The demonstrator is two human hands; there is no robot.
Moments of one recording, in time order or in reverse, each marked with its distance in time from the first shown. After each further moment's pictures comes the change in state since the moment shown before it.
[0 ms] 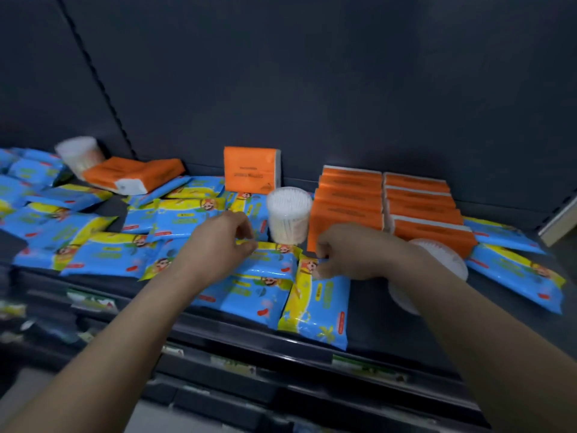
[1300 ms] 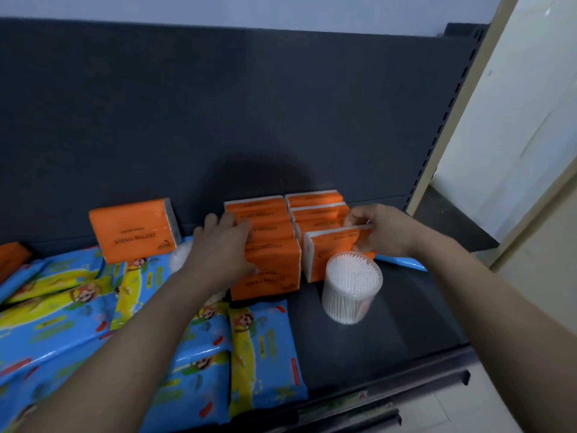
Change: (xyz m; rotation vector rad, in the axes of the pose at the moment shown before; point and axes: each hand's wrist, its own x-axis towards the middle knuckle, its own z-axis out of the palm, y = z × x) left_hand 0.105 0.080 0.047 0.323 -0.264 0.412; right_hand -0.059 0.129 -0.020 0.339 0.453 0.512
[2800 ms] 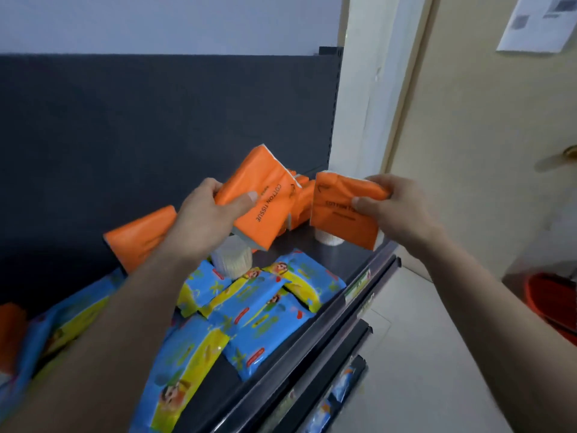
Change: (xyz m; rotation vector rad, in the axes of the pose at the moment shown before) left_hand -0.072 -0.096 -0.068 -1.033 0.001 0.251; right_hand -0.171 -0.183 0.062 0.423 0.889 0.442
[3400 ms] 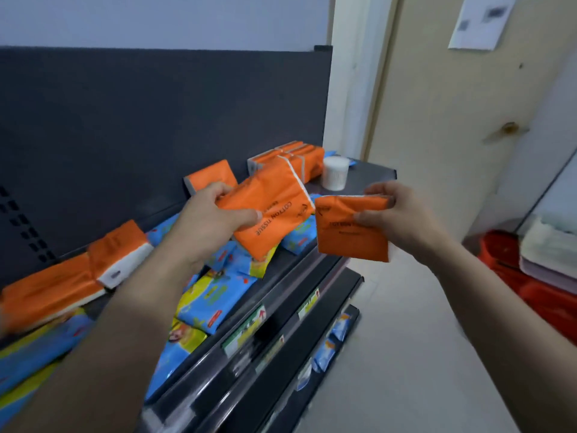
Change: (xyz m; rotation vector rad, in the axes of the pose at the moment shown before) left_hand -0.184 -0.037 -0.134 -0.162 -0.200 0.019; right_hand -0.237 -0.083 0.015 -0.029 0.001 0.140
